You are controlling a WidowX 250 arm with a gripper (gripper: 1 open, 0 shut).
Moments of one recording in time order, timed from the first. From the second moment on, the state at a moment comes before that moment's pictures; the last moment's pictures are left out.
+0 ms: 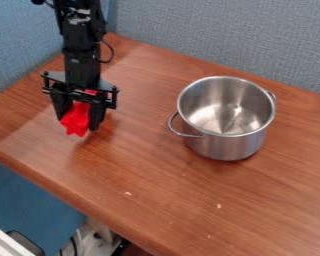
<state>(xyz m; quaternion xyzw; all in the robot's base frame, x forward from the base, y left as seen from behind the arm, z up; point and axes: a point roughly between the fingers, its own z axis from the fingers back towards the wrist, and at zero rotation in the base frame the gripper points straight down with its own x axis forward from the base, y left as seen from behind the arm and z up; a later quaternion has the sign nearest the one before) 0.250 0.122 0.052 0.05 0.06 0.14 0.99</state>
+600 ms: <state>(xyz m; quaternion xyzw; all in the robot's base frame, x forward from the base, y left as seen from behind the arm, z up) 0.244 0.127 0.053 0.04 0.07 0.11 0.99</state>
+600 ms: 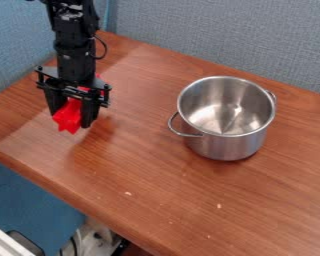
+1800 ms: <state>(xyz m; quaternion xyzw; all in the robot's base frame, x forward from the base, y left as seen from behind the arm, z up) 0.285 -0.055 0.135 0.01 0.03 -0.10 0.99</state>
